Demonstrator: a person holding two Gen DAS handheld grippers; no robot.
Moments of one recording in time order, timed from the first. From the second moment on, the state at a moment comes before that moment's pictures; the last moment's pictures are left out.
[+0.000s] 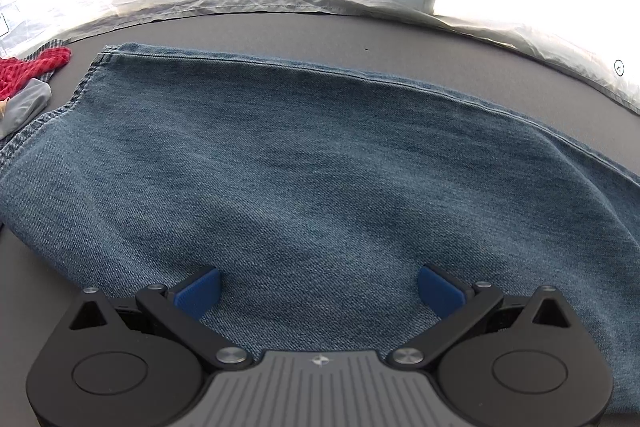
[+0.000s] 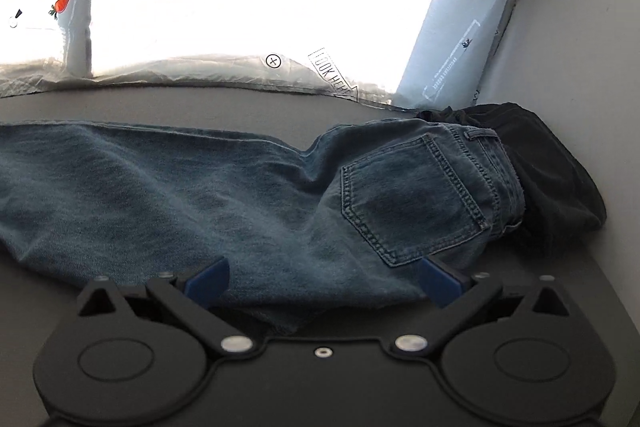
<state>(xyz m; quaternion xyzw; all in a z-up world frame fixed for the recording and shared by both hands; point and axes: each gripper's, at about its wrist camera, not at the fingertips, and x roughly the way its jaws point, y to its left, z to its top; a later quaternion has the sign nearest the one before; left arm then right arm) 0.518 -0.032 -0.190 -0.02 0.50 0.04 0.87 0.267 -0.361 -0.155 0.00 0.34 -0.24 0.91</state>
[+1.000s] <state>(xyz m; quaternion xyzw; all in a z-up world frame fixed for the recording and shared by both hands) 0.521 -0.033 -0.190 -0.03 0.50 0.07 0.86 0.295 -0.625 -0.185 0.33 0.23 -0.40 0.82</state>
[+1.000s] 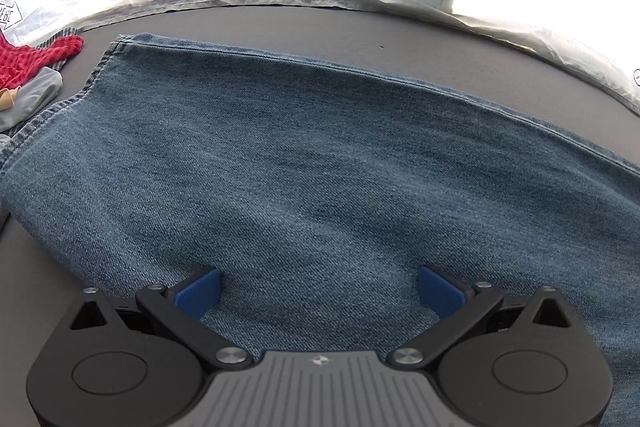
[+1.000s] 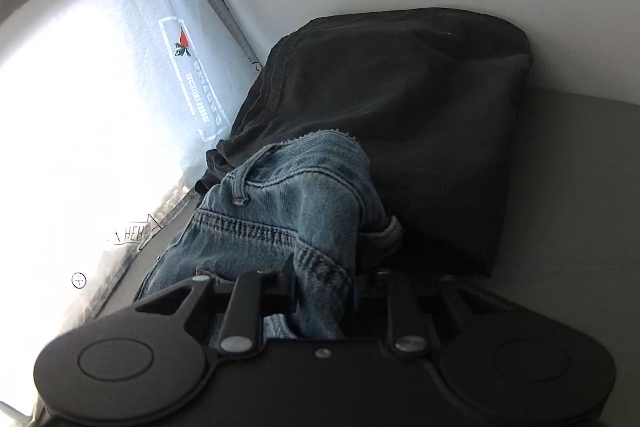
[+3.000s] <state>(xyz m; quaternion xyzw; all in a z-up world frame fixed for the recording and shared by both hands) 0.493 0.216 -0.175 -0.25 0.38 0.09 0.89 0.418 -0.132 -0.203 0.08 0.43 -0.06 0.90</state>
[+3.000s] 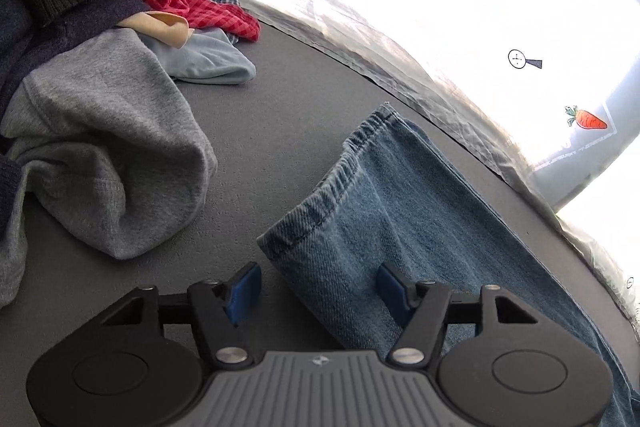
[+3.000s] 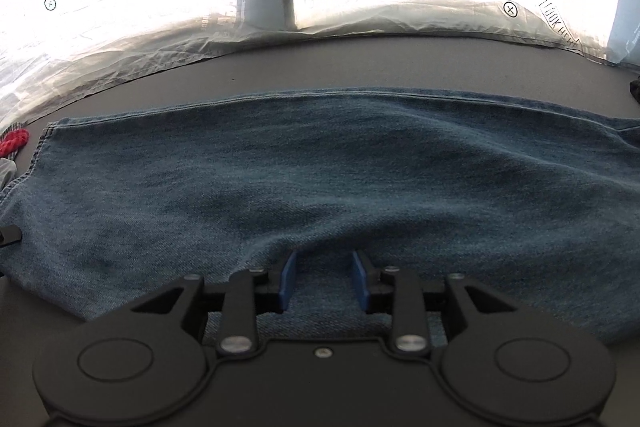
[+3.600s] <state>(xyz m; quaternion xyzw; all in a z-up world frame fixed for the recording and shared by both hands) 0.513 0.043 -0.163 -0.04 0.39 -0.16 0.91 0.411 -0.176 -0.205 0.25 0.43 -0.04 0.87</state>
